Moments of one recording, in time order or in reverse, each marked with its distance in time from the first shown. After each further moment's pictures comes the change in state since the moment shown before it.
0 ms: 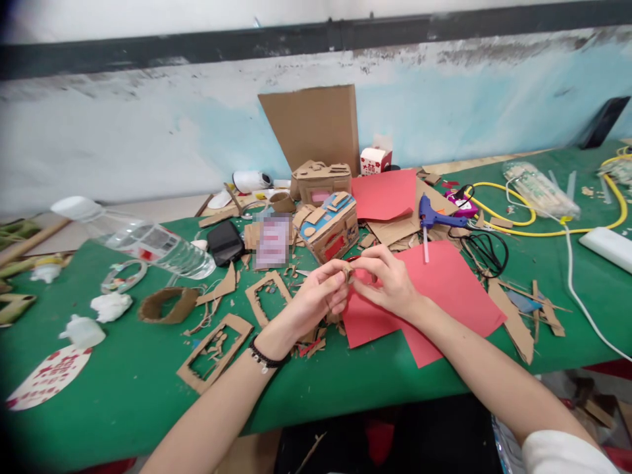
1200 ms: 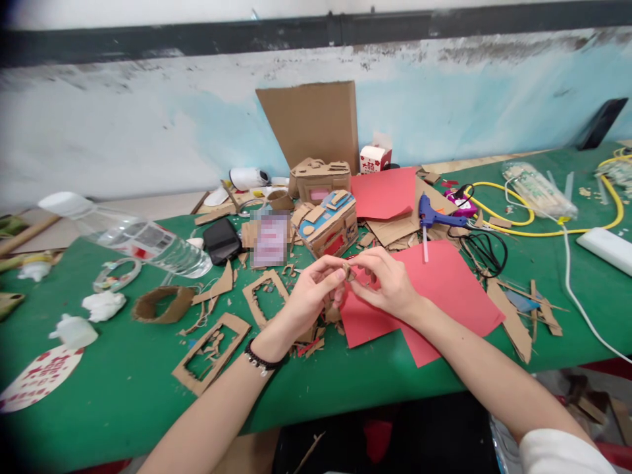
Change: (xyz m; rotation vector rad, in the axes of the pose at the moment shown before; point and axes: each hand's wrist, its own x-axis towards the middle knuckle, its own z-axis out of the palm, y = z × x) left_hand 0.001 0.001 0.003 0.196 0.108 0.141; right_hand -0.007 0.000 0.002 -0.007 -0.039 0.055
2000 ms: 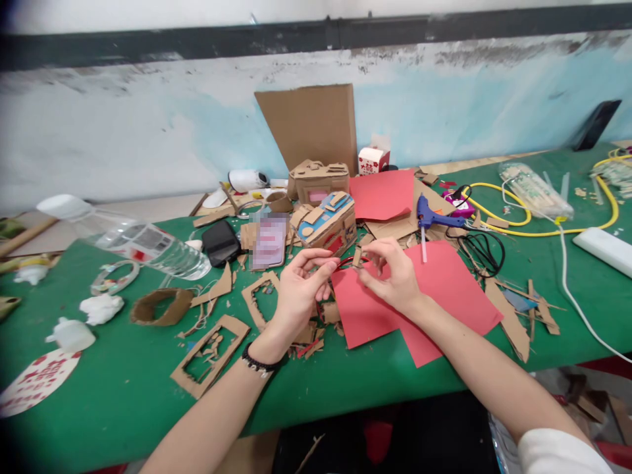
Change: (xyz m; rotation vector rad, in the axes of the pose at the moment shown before) left_hand 0.006 -0.004 -0.009 0.076 0.264 0.200; right_hand 0.004 0.007 -0.005 0.044 0.120 0.131
